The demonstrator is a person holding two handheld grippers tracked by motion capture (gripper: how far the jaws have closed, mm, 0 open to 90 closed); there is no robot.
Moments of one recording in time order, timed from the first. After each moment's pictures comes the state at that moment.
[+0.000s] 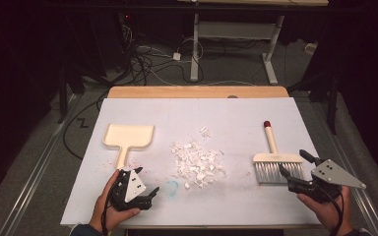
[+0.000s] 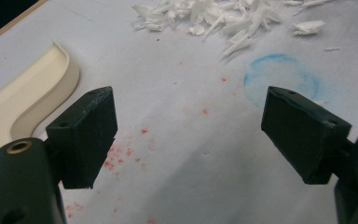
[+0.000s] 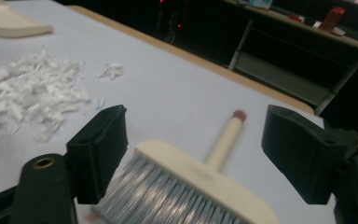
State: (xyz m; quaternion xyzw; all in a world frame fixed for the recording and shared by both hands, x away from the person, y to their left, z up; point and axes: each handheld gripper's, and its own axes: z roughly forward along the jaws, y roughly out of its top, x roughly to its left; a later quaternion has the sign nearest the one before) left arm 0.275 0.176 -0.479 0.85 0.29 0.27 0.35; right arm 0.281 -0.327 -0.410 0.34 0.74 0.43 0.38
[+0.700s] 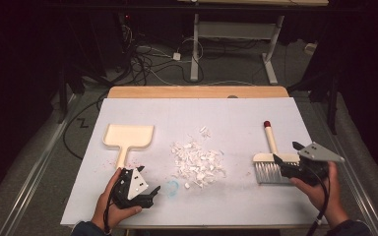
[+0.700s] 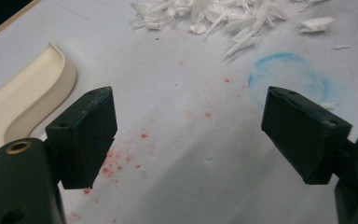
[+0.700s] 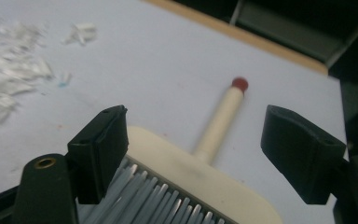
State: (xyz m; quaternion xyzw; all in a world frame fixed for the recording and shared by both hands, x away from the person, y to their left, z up) left arm 0.281 0.173 -0.482 0.85 0.28 0.27 0.34; right arm 0.334 -0.321 -0.416 0.40 0.77 0.37 0.34
